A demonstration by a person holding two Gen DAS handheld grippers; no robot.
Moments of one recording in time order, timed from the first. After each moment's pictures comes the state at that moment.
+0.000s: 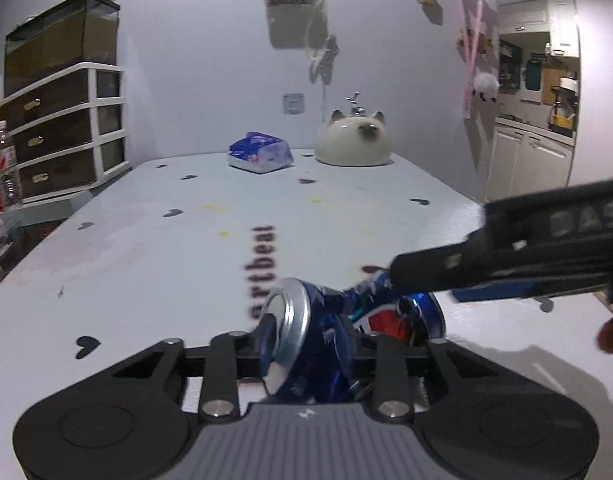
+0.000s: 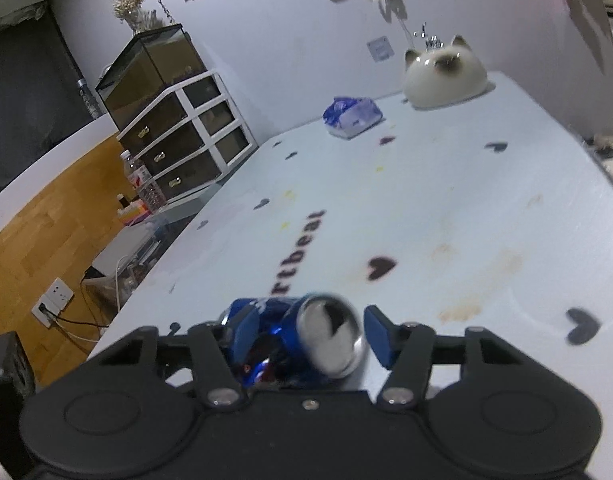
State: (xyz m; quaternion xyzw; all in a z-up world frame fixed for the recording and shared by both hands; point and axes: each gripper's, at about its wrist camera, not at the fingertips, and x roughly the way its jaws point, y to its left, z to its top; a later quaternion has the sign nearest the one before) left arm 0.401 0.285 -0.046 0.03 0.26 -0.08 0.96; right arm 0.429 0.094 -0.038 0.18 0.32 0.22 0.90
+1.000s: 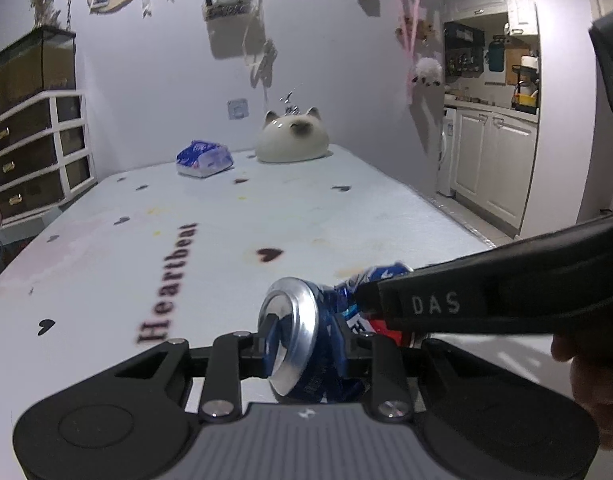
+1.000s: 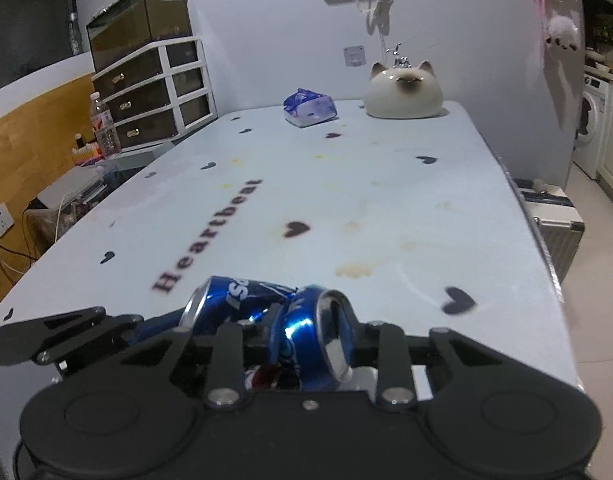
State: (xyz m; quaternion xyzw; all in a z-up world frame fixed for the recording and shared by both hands) left arm 0.332 0.202 -0.039 0.07 0.26 -0.11 0.96; right arm 0.368 0.062 -0.035 0.04 0.32 0.15 0.93
